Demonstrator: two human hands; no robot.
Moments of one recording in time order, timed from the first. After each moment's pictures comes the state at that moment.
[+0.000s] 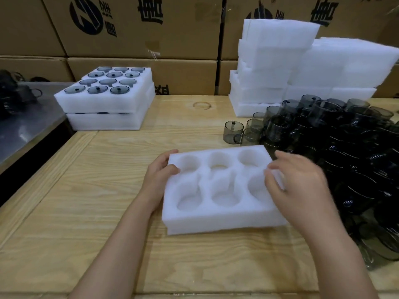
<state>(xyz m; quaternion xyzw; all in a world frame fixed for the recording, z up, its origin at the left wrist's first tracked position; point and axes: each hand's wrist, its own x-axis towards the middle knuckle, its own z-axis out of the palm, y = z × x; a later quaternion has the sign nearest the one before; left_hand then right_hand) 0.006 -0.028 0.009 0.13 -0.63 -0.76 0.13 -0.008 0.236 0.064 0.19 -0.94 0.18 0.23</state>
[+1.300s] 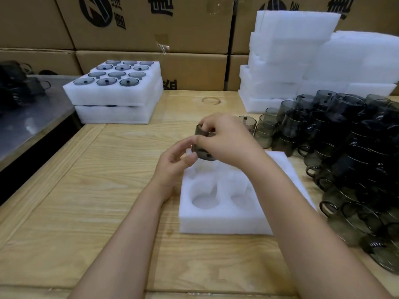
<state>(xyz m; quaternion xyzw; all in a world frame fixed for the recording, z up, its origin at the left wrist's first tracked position) 0.002 -0.033 0.005 -0.01 -0.66 -0.74 0.15 -0.034 0.103 0.109 0.31 -0.89 0.35 0.02</state>
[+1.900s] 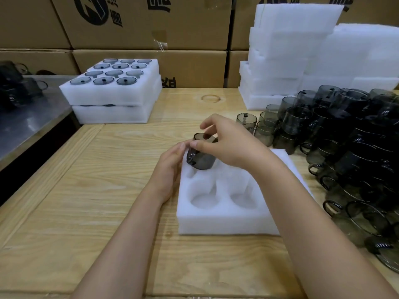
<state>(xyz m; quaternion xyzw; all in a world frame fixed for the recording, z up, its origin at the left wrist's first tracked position) -0.003 -0.034 0.002 -0.01 -0.58 -0.81 0.10 -0.048 0.113 0.096 0.30 -0.88 0.37 -0.05</state>
